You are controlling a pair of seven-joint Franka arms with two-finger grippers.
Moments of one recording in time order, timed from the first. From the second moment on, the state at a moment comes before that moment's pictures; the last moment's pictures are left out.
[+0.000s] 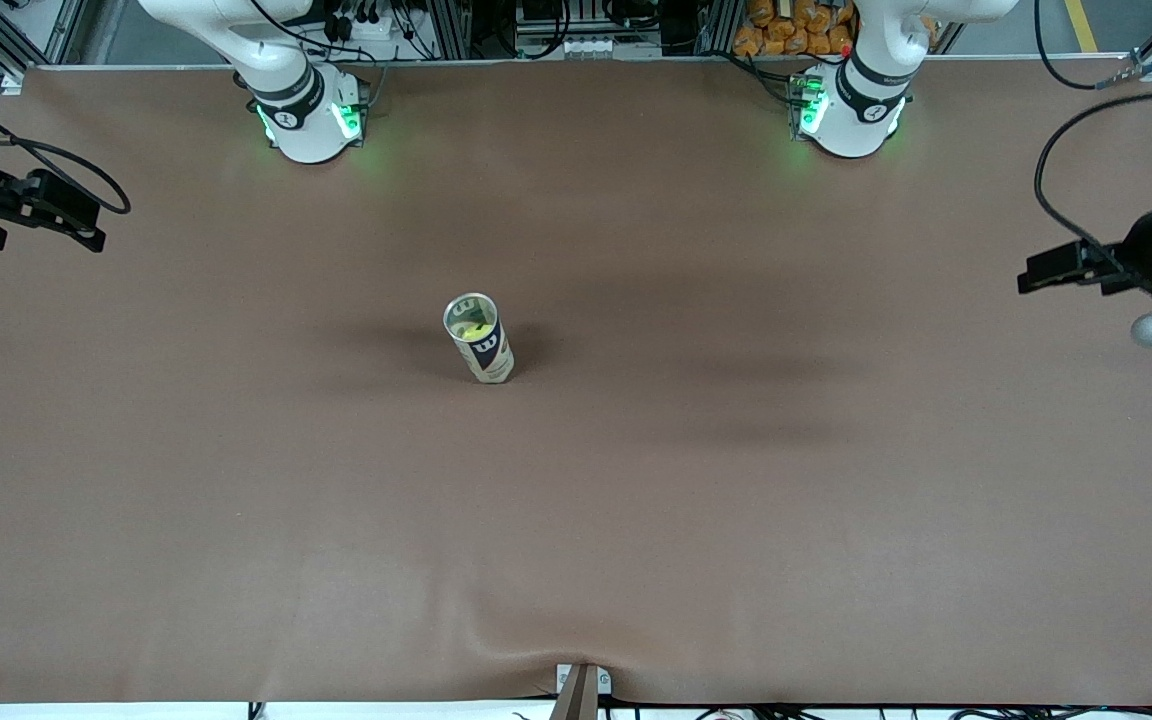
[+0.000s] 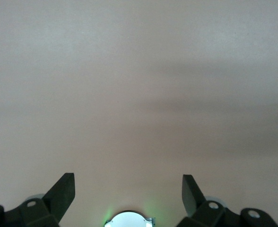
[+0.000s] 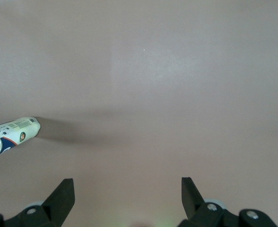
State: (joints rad) left arm -0.23 0.13 0.25 -1.41 -0.09 1.39 -0.01; right arm 0.05 0.04 0.01 -1.38 -0.04 1.39 0.07
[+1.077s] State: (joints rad) left arm 0.05 0.00 -0.09 -1.41 -0.02 1.26 -0.13; right arm 0.05 0.04 -0.01 -1.38 -0.04 1.39 0.02
